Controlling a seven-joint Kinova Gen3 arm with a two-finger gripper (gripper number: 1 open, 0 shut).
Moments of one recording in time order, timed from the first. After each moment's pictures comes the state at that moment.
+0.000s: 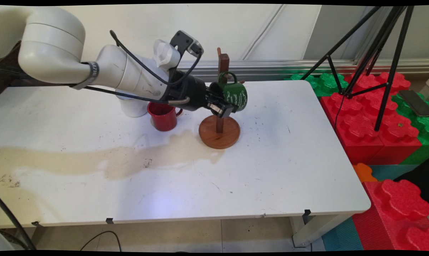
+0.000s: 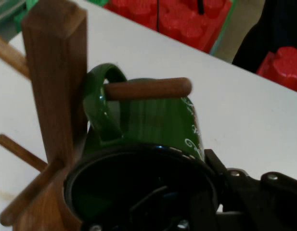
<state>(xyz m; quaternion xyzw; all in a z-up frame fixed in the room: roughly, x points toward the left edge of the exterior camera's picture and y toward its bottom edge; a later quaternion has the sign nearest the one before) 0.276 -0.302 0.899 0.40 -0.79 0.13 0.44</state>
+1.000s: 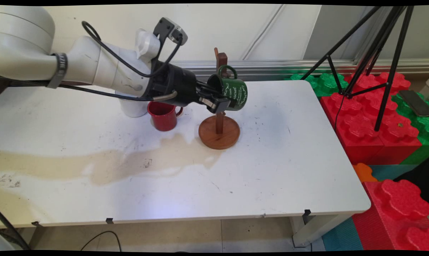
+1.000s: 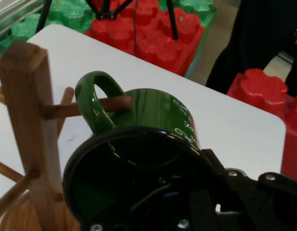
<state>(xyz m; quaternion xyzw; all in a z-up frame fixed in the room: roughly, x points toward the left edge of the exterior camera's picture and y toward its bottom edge) 0.290 -0.274 0.926 0.39 -0.78 0.12 0.47</state>
